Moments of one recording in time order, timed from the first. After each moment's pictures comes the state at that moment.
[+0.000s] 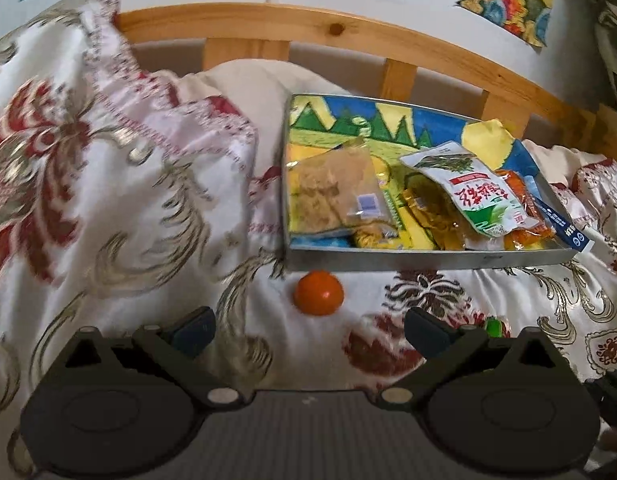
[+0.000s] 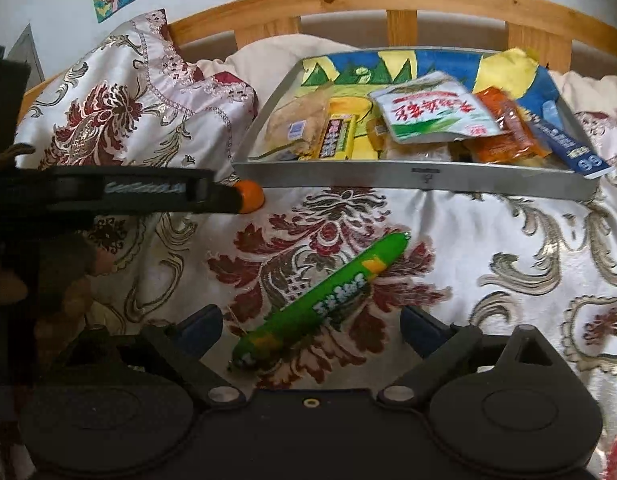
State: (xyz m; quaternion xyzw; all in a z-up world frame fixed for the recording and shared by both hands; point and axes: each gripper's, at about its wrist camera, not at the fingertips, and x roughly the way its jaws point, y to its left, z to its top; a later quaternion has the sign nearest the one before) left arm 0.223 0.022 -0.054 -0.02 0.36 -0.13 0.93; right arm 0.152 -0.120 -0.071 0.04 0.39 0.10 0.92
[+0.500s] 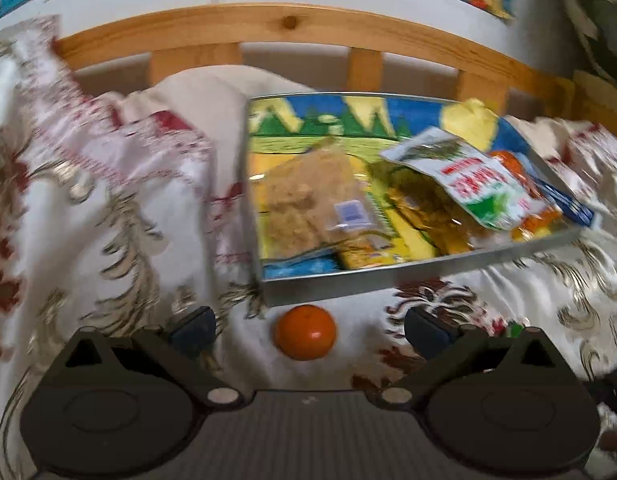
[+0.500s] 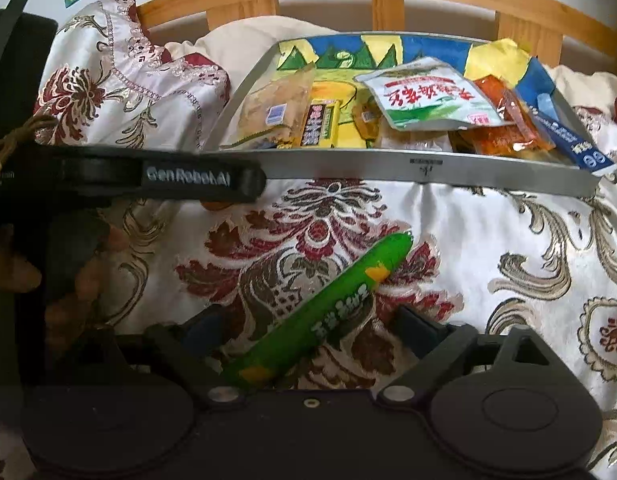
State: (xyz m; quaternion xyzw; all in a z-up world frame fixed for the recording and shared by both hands) left arm 0.253 0.005 -0.073 0.04 0.33 -0.18 0.92; right arm 0.174 -0.101 -0.088 0.02 0.39 0.04 0.92
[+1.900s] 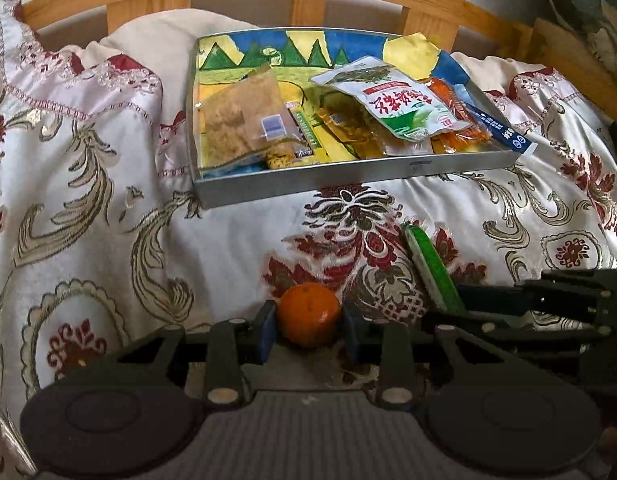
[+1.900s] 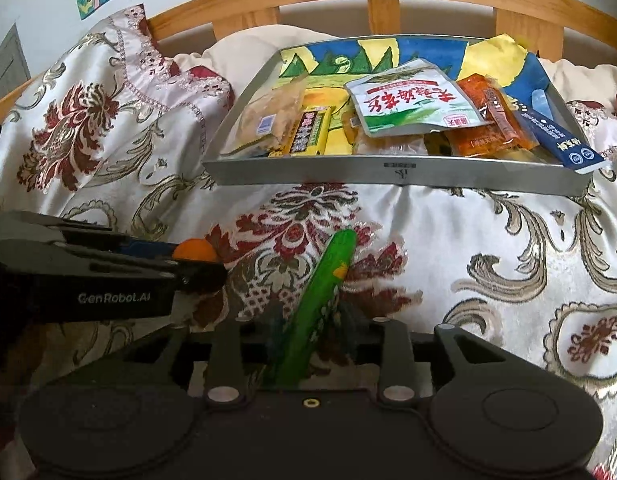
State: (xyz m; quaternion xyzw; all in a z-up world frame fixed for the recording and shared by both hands) left arm 0.203 -0.006 -0.067 0.04 0.43 -0.22 0.87; right arm 0.161 -0.136 -0.074 0.04 0.40 0.09 0.91
